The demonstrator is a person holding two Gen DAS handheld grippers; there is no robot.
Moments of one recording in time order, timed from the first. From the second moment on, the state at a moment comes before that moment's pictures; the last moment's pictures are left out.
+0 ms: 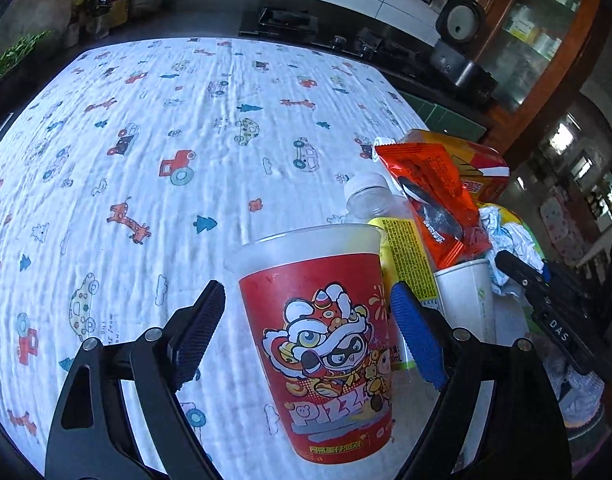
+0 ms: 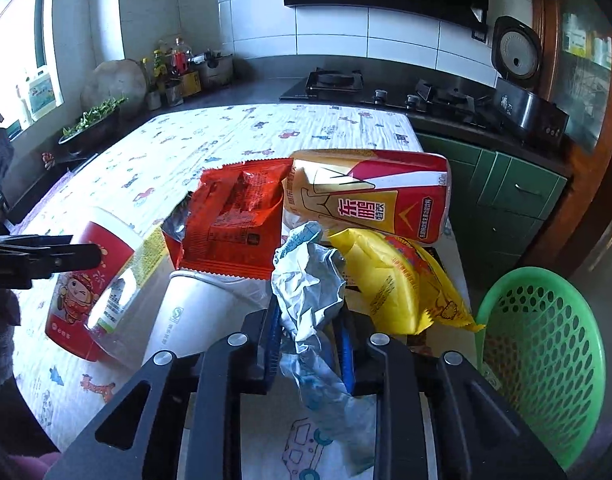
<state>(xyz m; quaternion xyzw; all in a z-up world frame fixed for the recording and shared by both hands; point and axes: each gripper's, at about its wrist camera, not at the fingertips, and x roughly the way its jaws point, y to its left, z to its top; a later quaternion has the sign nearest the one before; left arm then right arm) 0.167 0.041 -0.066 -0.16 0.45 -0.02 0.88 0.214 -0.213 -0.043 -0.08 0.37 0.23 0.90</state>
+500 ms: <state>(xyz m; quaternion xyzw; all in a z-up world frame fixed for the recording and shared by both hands) 0.181 0.039 -0.082 -0.17 0.46 -0.04 0.87 0.174 -0.233 -0.015 -0.05 0.34 0.23 0.91</state>
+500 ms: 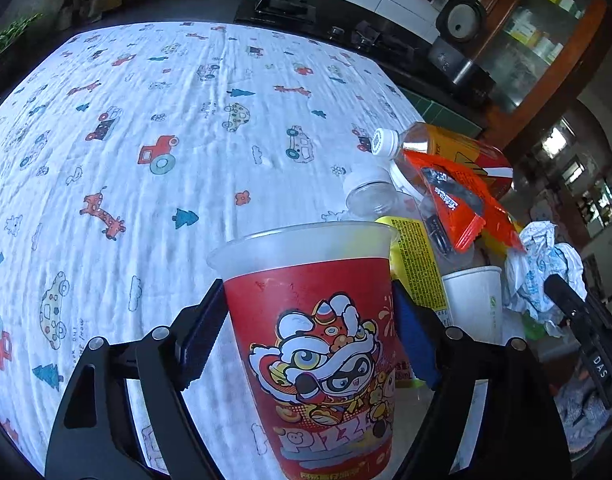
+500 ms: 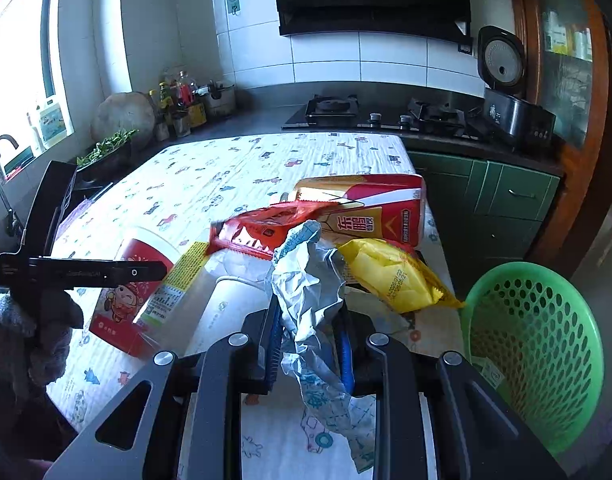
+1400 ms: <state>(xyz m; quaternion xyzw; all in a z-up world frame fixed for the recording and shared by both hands) 0.135 0.029 0.009 -0.12 0.37 -0.09 0.92 0.155 -0.350 -0.004 0.02 0.33 0.10 0.94</state>
